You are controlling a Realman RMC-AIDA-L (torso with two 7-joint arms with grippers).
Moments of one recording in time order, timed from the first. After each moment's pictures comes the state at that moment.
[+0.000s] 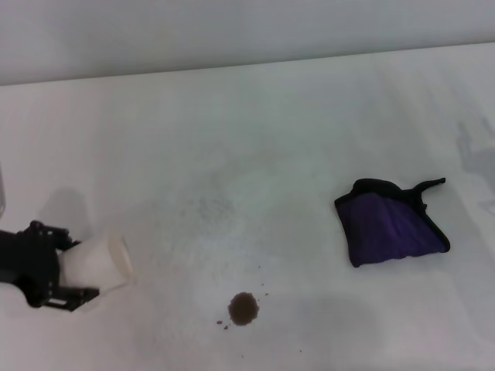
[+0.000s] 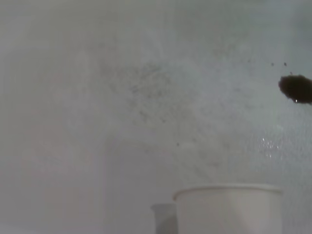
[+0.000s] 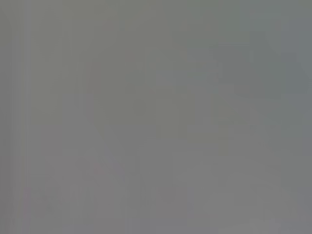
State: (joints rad) left arm -0.41 -2.08 1.14 1.14 -0.72 -1.51 1.60; right arm 0.33 2.01 -0.26 0.07 1.96 1.39 -2.89
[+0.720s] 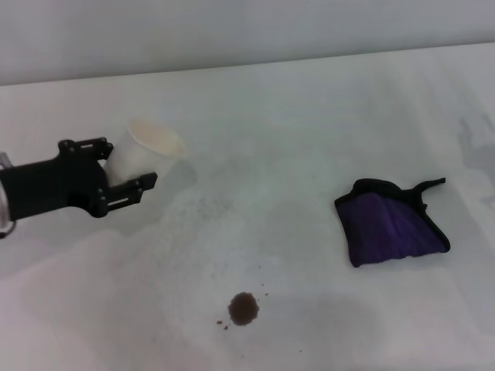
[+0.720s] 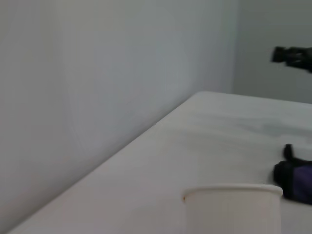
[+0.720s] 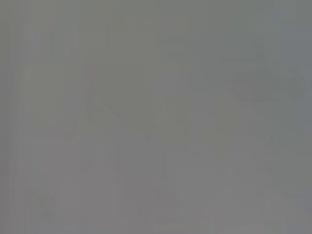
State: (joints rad) left arm -0.42 -2.08 1.06 0.81 -1.35 -1.27 1.87; right arm 0.34 2.01 -0.26 0.04 1.96 1.39 -2.89
